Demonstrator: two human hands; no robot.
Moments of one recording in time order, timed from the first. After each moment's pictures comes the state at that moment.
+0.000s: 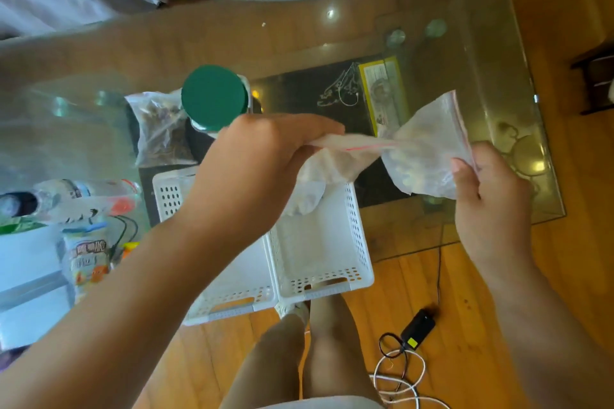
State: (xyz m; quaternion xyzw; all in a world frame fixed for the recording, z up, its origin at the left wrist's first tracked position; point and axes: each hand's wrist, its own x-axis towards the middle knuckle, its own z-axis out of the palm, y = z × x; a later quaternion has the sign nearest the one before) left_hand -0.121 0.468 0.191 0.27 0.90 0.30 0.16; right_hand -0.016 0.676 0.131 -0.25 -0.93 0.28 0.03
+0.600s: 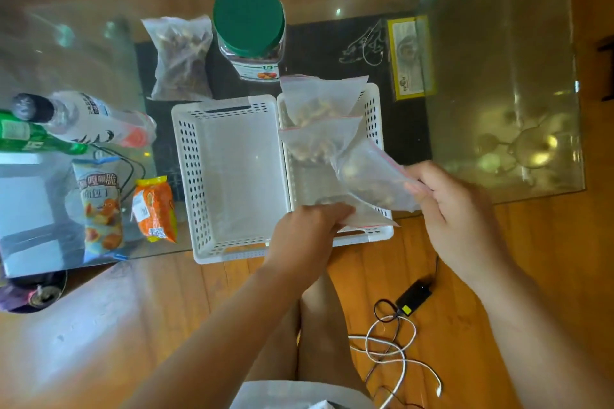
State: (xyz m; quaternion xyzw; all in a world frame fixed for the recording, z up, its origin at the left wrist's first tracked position) left_hand 0.024 0.430 0.076 0.14 0.88 0.28 0.35; right_hand 0.042 0.611 0.121 -0.07 -0.93 0.34 -0.12
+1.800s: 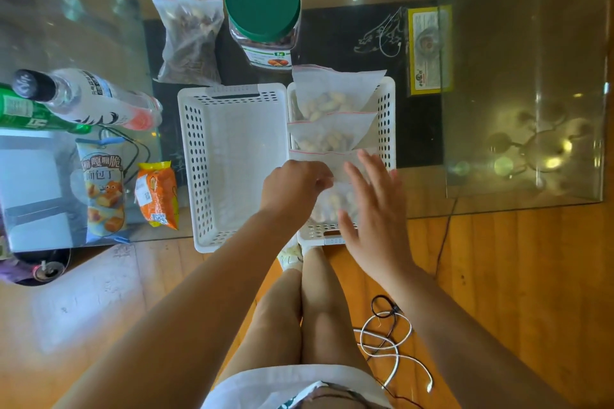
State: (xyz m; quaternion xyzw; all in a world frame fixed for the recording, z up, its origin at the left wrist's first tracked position) left_hand -0.022 0.425 0.031 0.06 0.91 0.23 0.33; right_hand 0.057 0.552 0.035 -0.02 -0.97 0.24 -0.08
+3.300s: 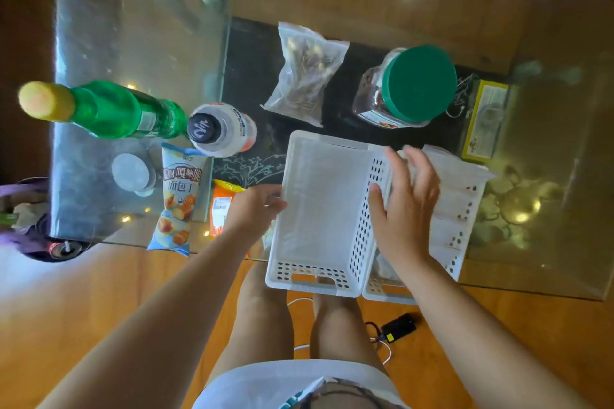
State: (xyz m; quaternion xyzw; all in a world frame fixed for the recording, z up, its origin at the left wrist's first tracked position) left_hand -0.065 0.230 -0.021 -0.24 0.79 0.40 0.40; right_hand -0.077 0.437 0.032 -0.05 -0.97 0.22 -0.06
